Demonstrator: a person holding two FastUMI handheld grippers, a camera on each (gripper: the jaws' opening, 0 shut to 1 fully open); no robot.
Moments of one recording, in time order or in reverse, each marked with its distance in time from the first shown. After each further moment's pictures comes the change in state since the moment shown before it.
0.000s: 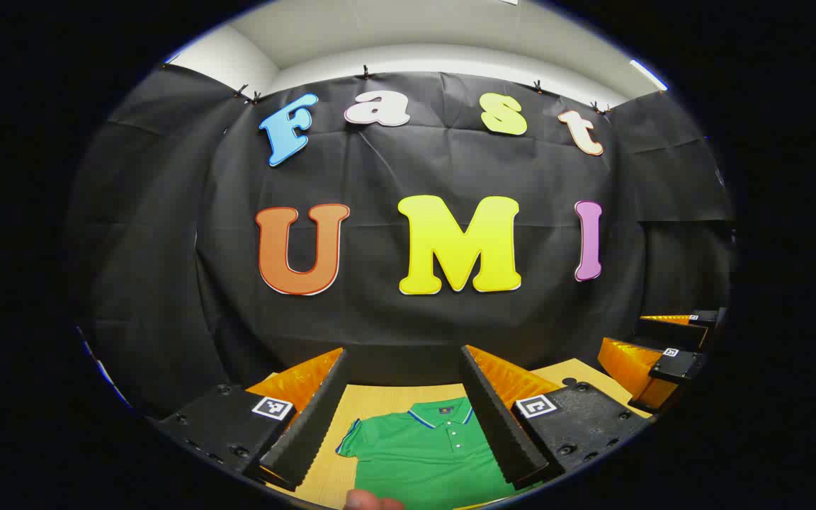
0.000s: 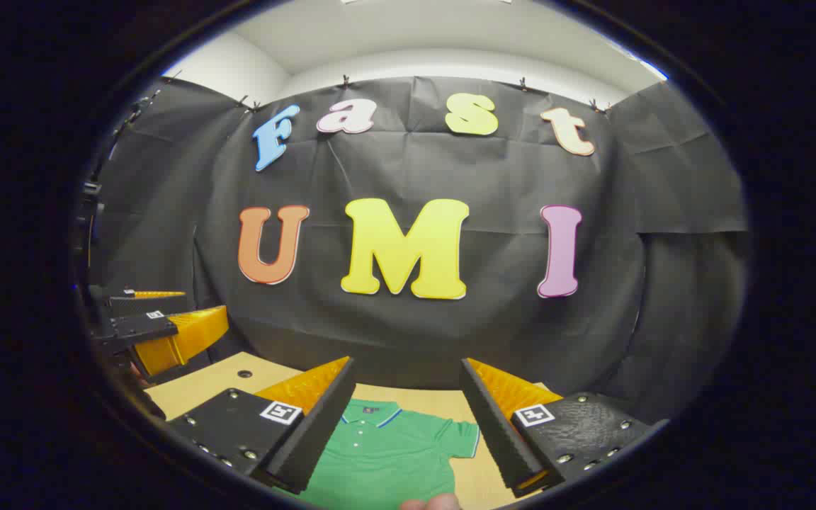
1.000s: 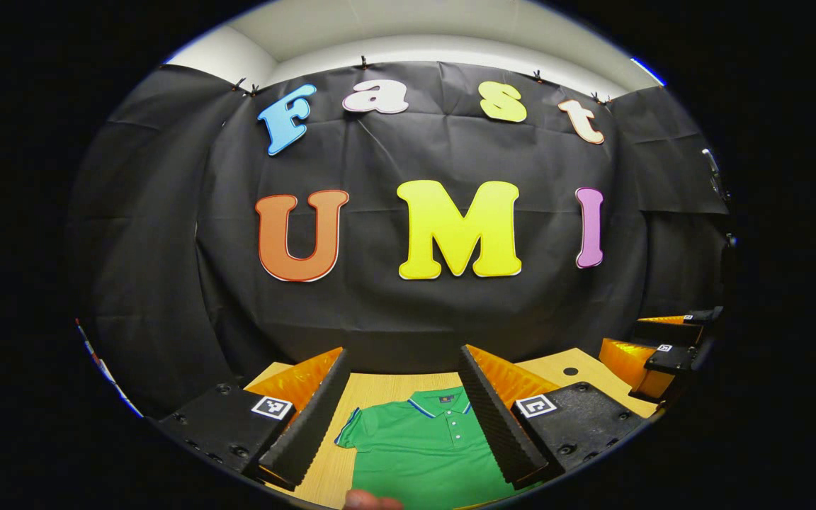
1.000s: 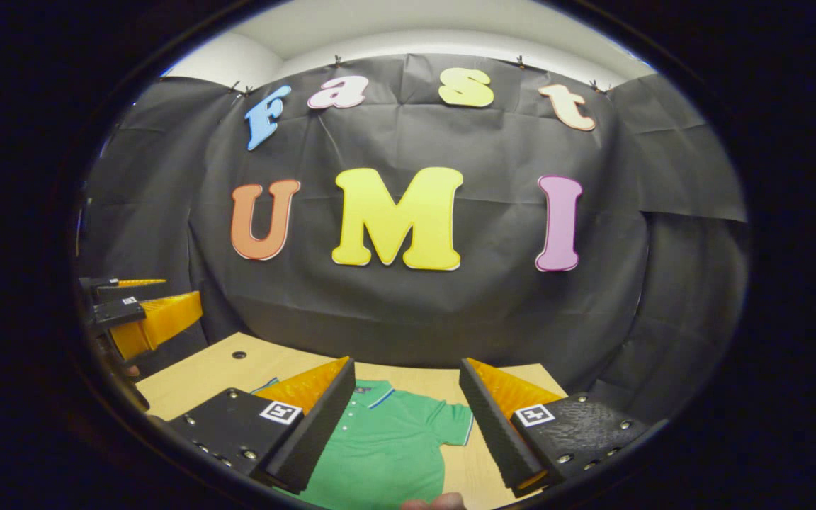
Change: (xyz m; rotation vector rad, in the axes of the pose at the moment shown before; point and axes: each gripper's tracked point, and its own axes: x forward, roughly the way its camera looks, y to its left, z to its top) left arm -0.001 0.000 -0.018 0.011 0.053 0.026; right arm 0.019 -0.029 -0.038 0.010 0.122 0.008
